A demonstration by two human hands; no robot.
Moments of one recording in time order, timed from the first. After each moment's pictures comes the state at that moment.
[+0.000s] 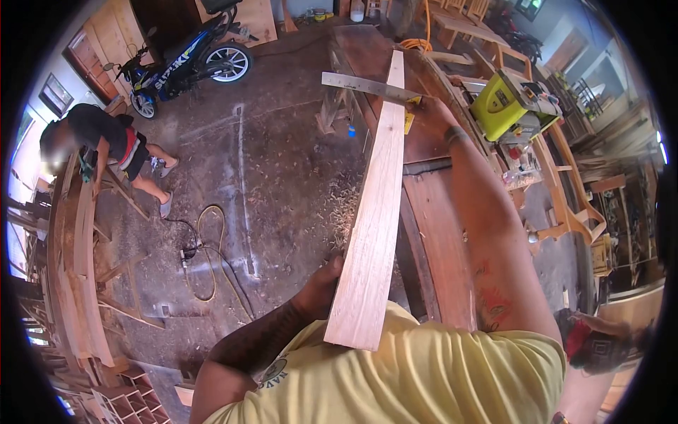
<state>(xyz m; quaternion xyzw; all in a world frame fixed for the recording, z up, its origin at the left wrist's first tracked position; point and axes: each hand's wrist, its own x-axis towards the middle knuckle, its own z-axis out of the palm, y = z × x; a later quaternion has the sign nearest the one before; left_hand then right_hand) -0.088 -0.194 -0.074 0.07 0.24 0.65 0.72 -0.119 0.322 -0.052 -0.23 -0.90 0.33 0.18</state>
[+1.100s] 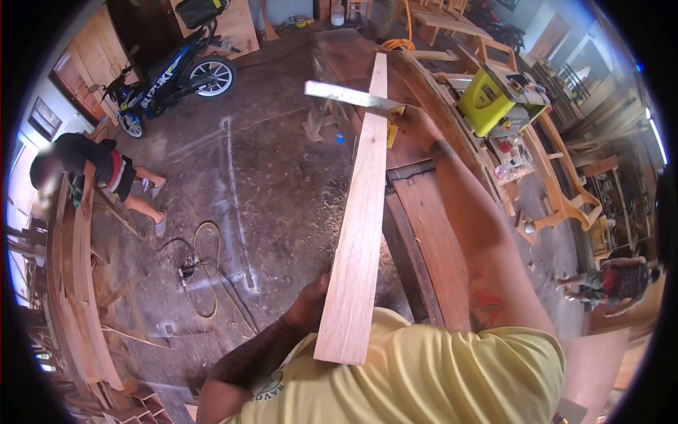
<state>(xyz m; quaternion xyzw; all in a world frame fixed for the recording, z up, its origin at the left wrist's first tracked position) -0.105 -0.199 -0.083 0.07 0.22 0.65 0.72 -0.119 0.304 -0.066 -0.26 -0.84 0.43 0.19</state>
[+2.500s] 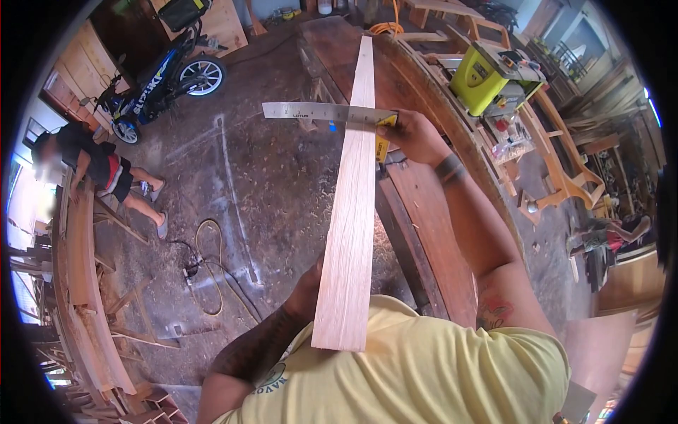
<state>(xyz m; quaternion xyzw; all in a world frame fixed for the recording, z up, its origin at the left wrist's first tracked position) -0.098 -0.181 -0.085 0.10 0.28 0.63 0.72 -0.047 0.214 -0.021 -0.18 -0.85 0.45 0.20</state>
